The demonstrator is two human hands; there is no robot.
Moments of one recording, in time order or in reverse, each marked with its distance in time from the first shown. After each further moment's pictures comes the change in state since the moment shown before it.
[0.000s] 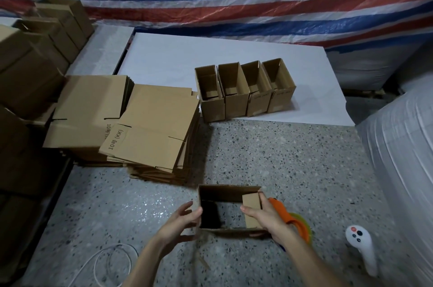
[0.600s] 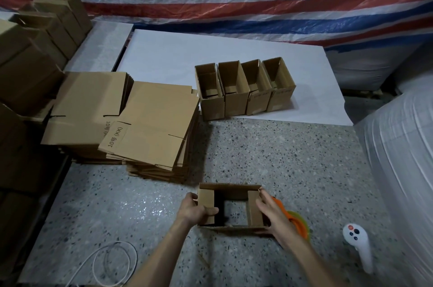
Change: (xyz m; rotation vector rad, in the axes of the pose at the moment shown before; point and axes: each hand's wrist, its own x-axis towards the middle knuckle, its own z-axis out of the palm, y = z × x) left_hand 0.050 0.015 0.031 0.244 0.283 -0.004; right_hand -0.029 0.010 -0.015 0.207 -0.086 -0.096
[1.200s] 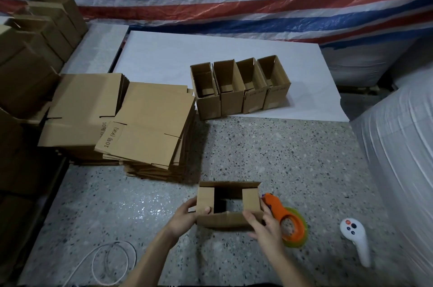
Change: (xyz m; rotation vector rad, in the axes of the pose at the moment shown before) left_hand -0.029 -0.020 -0.011 -0.059 -0.204 0.147; right_hand -0.025 0.028 0.043 0.049 0.321 -0.173
